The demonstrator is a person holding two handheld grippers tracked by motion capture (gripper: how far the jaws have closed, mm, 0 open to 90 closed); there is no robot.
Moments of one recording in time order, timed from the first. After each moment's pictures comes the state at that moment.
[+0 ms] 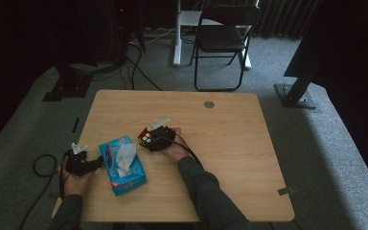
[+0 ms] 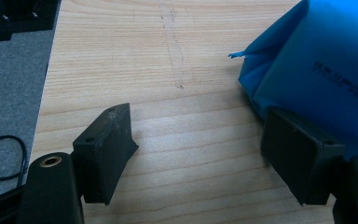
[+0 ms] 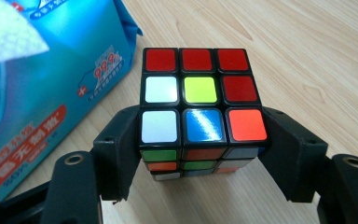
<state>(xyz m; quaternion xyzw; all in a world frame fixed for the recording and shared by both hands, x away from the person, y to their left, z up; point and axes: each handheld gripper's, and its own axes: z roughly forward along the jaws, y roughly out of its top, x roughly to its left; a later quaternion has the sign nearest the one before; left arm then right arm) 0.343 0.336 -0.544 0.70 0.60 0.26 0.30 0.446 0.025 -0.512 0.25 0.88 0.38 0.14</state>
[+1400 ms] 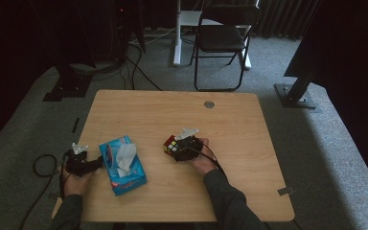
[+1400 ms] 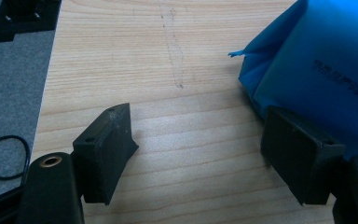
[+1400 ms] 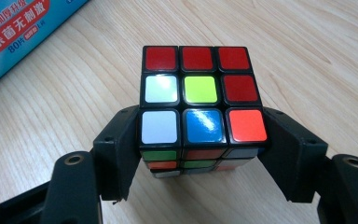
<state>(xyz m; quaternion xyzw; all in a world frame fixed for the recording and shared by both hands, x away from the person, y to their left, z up) 0.343 0.335 -0.544 0.70 0.59 0.26 0.30 0.405 -0.065 -0.510 0.29 0.88 0.35 0.16</state>
